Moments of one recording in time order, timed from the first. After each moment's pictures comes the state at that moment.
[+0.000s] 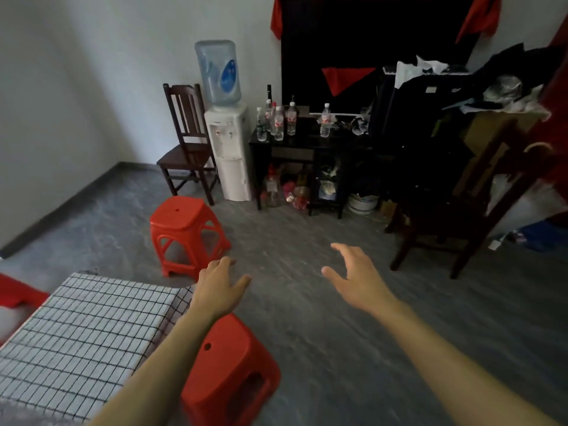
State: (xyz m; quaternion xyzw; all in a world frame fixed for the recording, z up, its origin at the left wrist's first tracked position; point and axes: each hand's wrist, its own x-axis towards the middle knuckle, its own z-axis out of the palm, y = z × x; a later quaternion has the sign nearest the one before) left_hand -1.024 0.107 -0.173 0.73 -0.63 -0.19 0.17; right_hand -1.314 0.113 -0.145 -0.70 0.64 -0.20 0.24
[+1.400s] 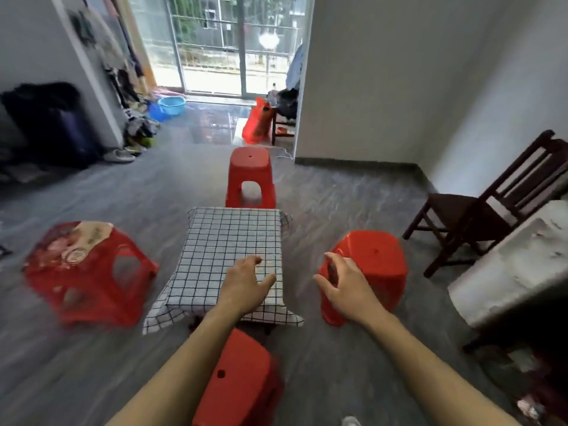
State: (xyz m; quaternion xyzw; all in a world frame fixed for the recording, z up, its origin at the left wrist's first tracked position) left_hand -0.888 -0.098 -0.191 0.93 -0.05 -0.10 0.35; right_hand -0.949 -0.312 -0.164 -0.94 0.09 0.00 0.32
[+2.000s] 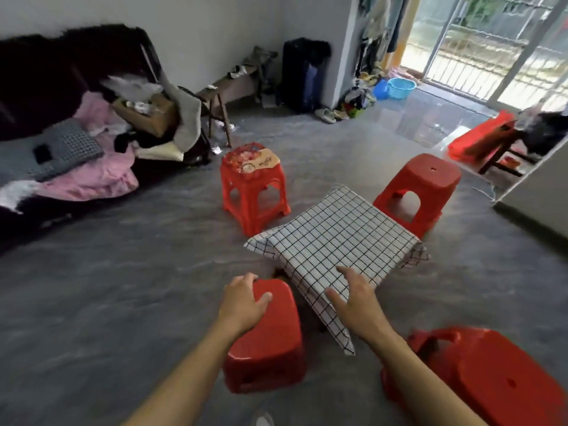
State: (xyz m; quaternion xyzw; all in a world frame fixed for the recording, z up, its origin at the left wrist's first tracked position) left_hand -0.988 -0.105 -0.245 0.86 0.38 -0.01 0.35; right_hand -0.849 -0.302 -0.221 -0.89 -0.25 0.20 0.33
